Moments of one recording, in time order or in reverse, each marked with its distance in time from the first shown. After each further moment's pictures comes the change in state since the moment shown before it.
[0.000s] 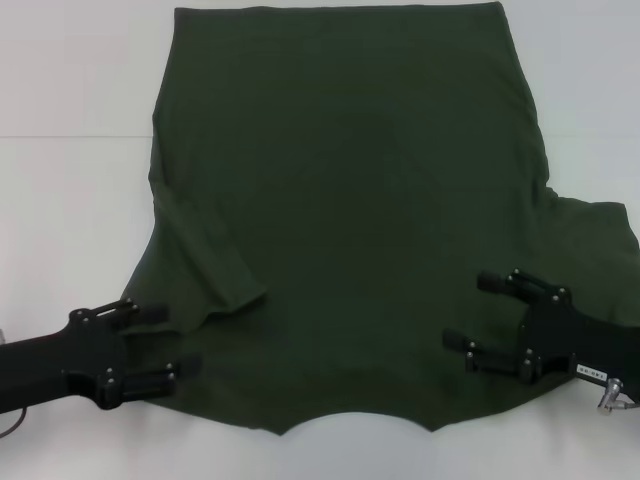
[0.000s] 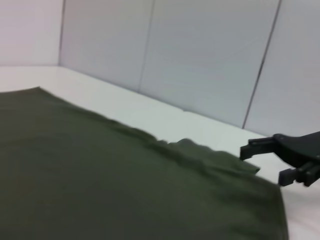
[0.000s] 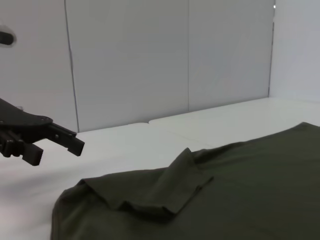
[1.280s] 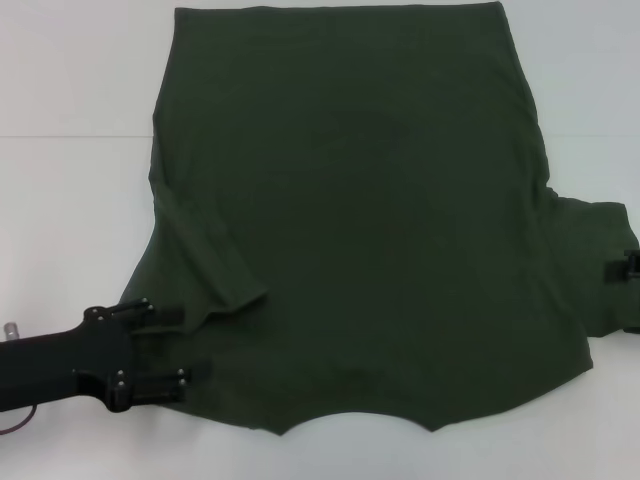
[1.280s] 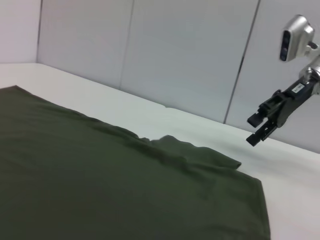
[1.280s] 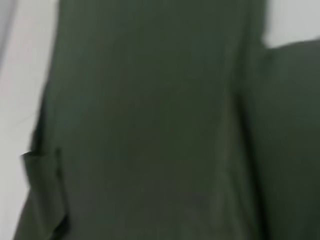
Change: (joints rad) left arm -0.028 0.019 0.024 -0.027 0.006 0.023 0.016; right arm 0.146 -0.117 0.334 -0.496 -0.733 -0.251 1.680
